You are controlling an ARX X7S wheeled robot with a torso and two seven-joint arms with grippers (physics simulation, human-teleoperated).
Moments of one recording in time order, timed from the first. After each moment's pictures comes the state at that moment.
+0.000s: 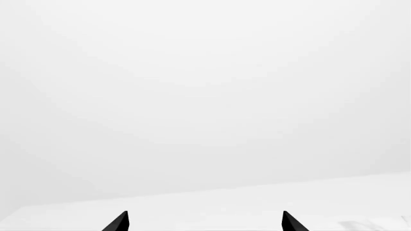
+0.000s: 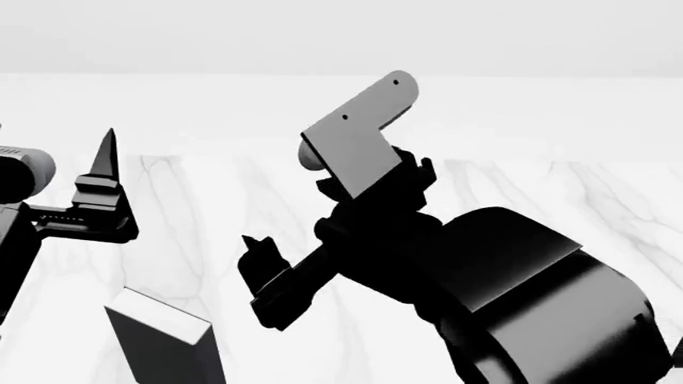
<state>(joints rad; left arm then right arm) -0.59 -0.29 0.10 0.45 -0.34 -0.82 -0.18 1.04 0.33 -0.46 -0.13 0.60 1.19 -0.32</state>
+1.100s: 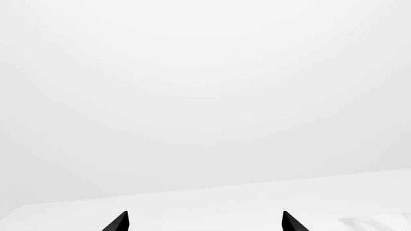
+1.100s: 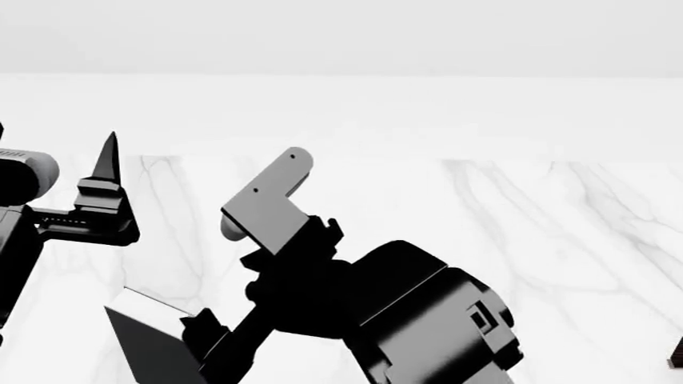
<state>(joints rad) -0.59 -0.30 0.11 0.44 -0.35 -0.81 -0.20 1.04 0.19 -0.73 0.25 0.50 0.90 -0.53</state>
